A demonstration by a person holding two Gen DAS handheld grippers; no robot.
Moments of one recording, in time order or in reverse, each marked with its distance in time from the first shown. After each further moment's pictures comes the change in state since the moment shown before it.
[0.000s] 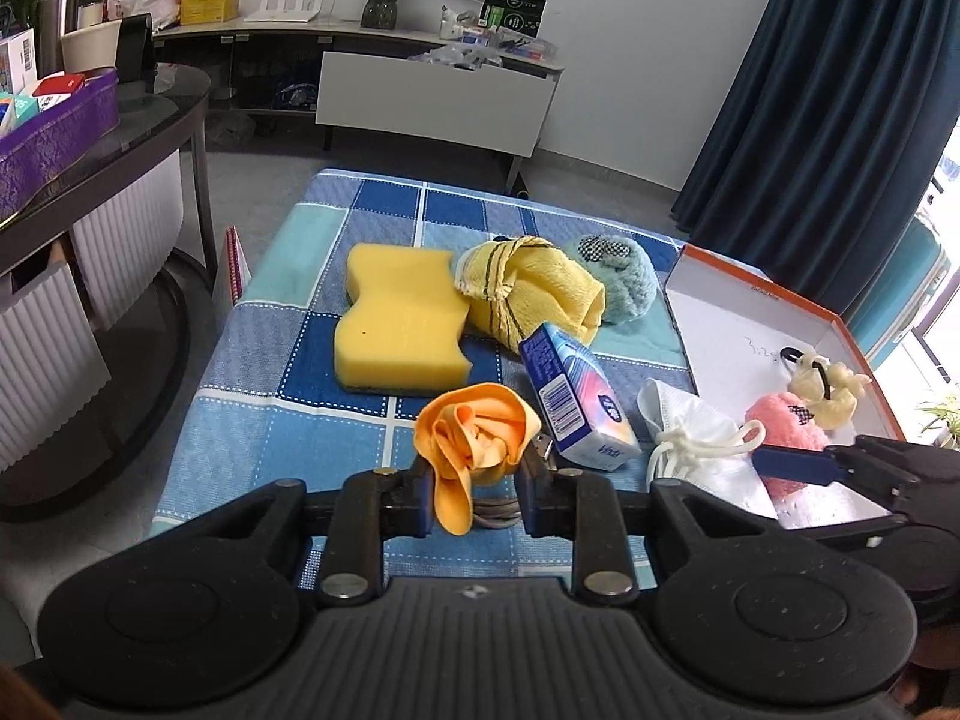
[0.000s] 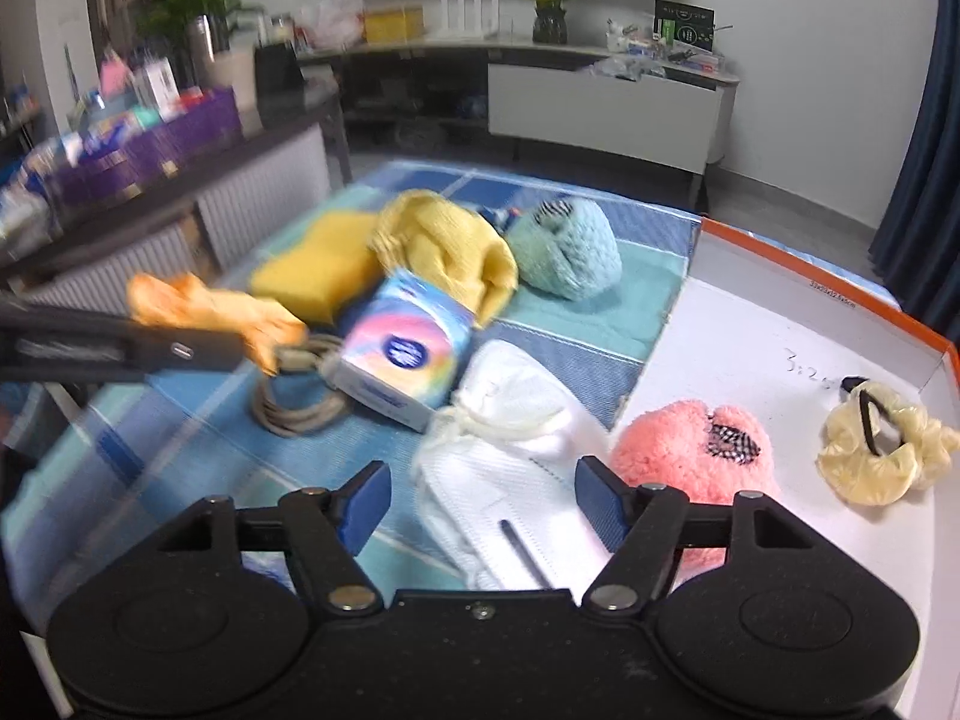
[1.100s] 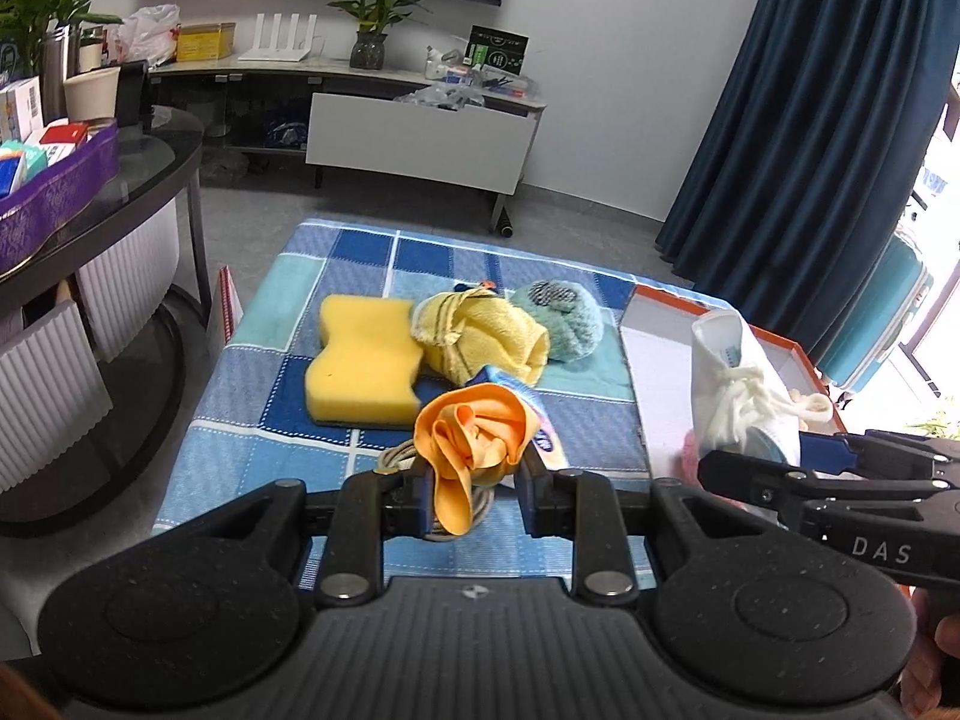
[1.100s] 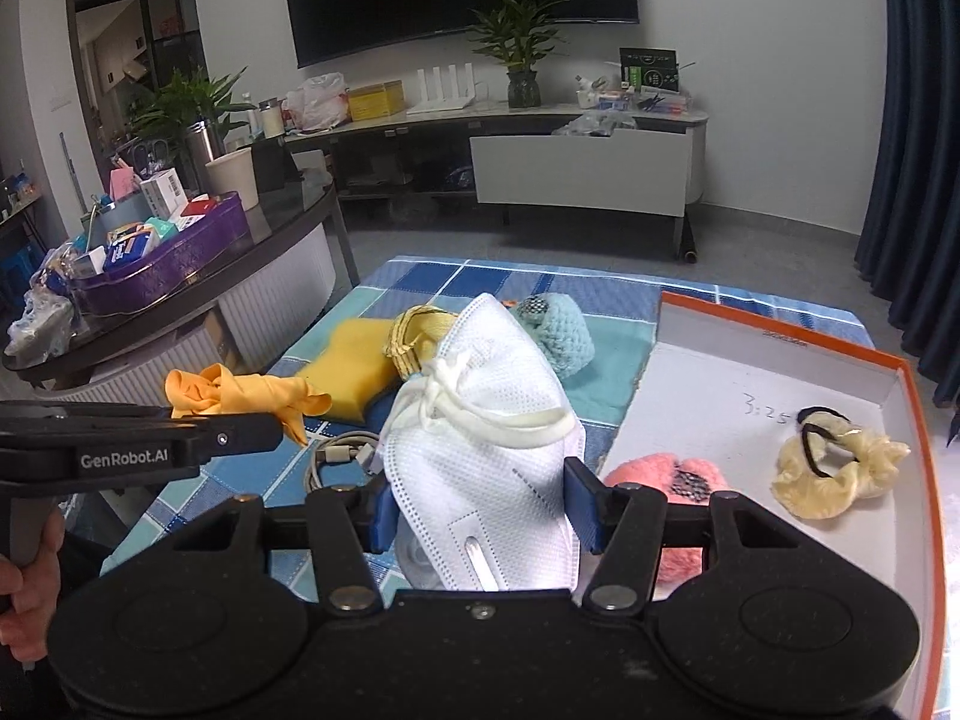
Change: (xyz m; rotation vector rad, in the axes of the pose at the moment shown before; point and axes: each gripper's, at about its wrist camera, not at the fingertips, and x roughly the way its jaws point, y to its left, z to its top) left arm -0.035 -0.029 0.005 0.012 -0.069 -0.009; right arm -0.070 -0.014 0.015 0.128 -0.131 0.041
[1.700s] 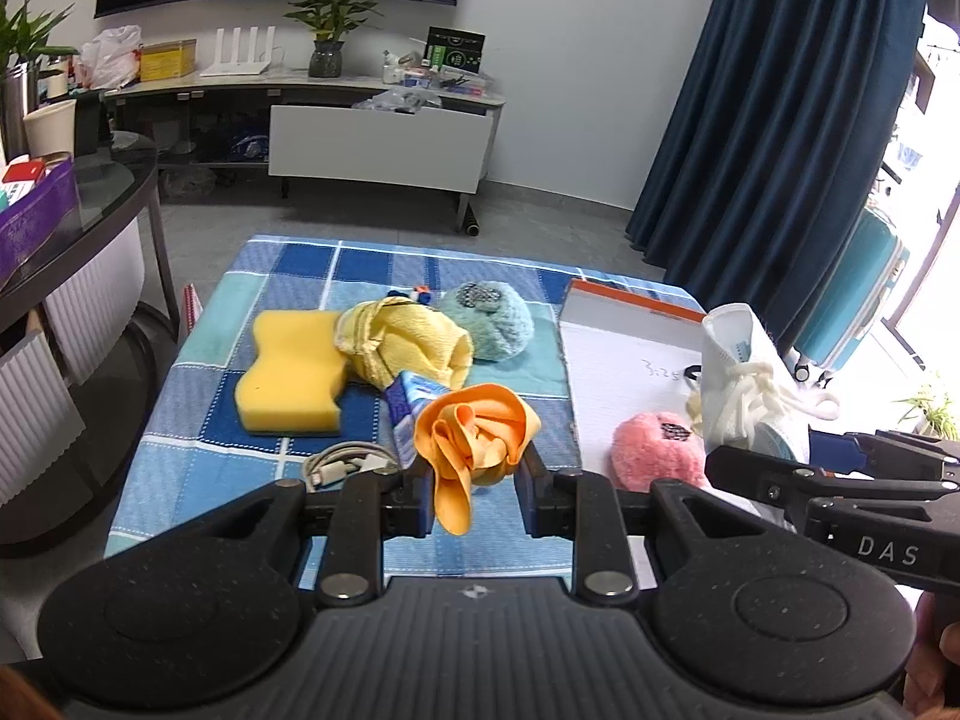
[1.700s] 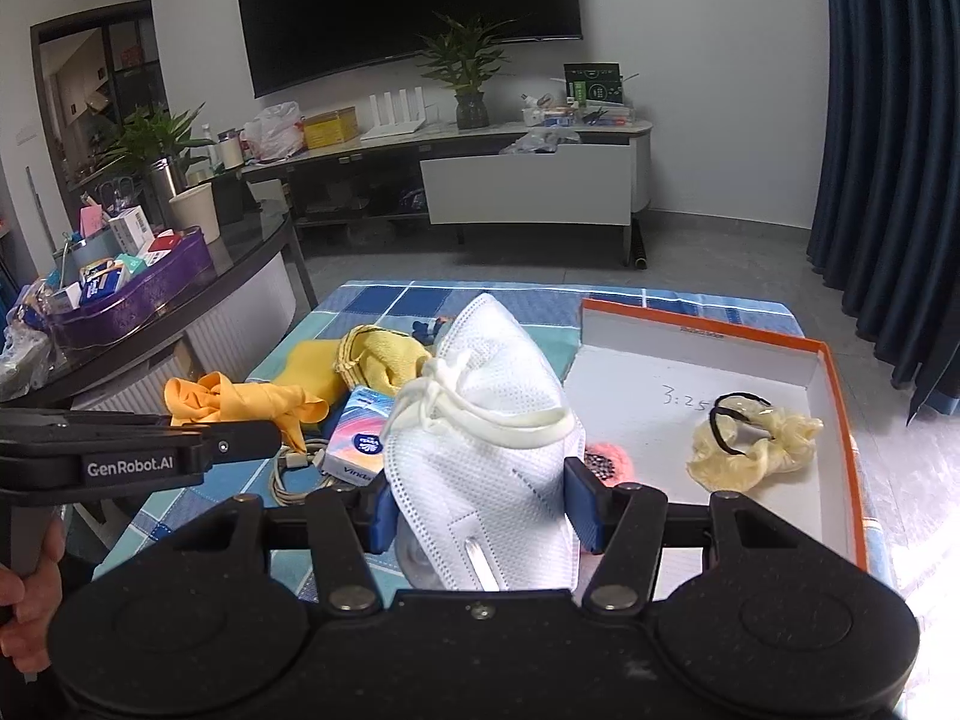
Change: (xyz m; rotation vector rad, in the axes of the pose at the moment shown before) left arm 0.000 -0.038 0.000 0.061 0.006 -0.031; right arm -0.039 -0.025 -0.009 0.059 -0.039 -0.069
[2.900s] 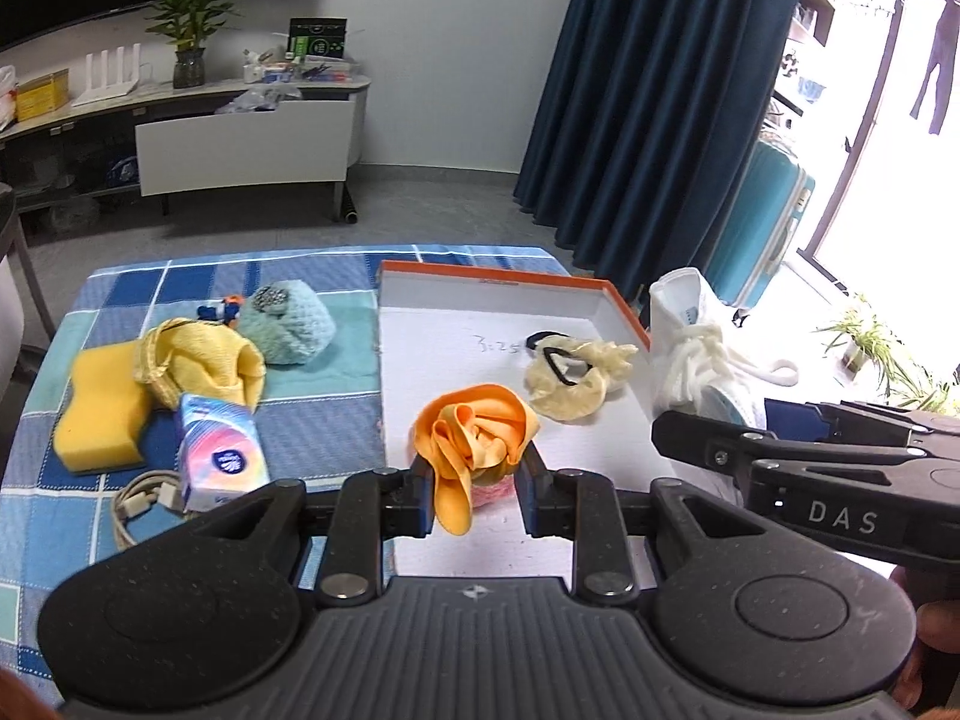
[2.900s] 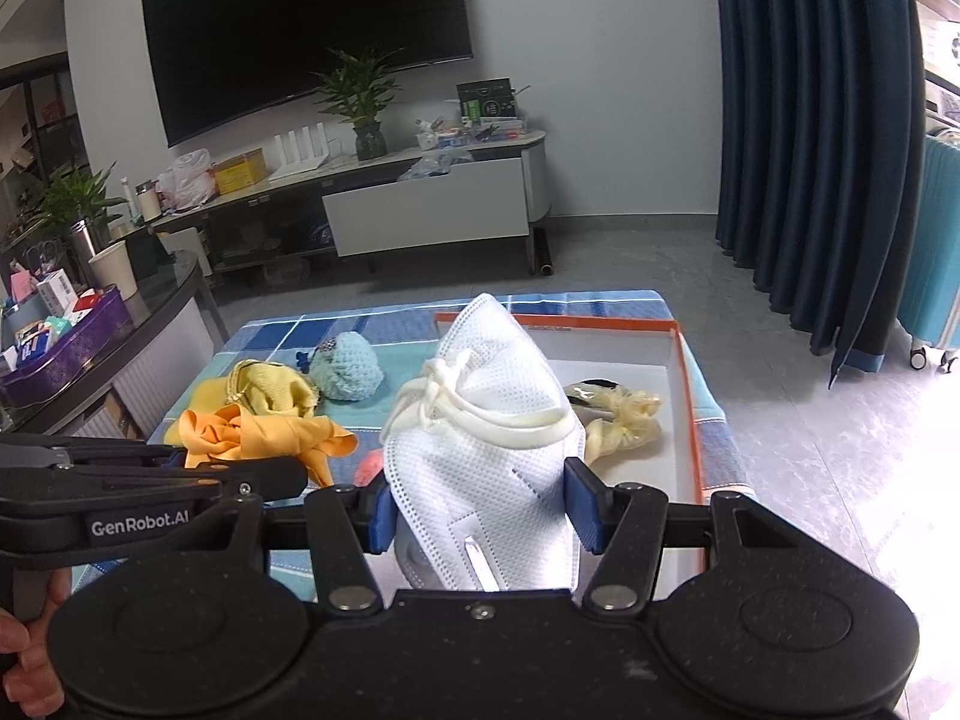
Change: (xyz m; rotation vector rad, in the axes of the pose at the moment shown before) left arm 0.031 -0.089 0.000 0.150 0.043 -0.158; right arm -0.040 -0.071 -0.015 0.126 -0.048 -0.131
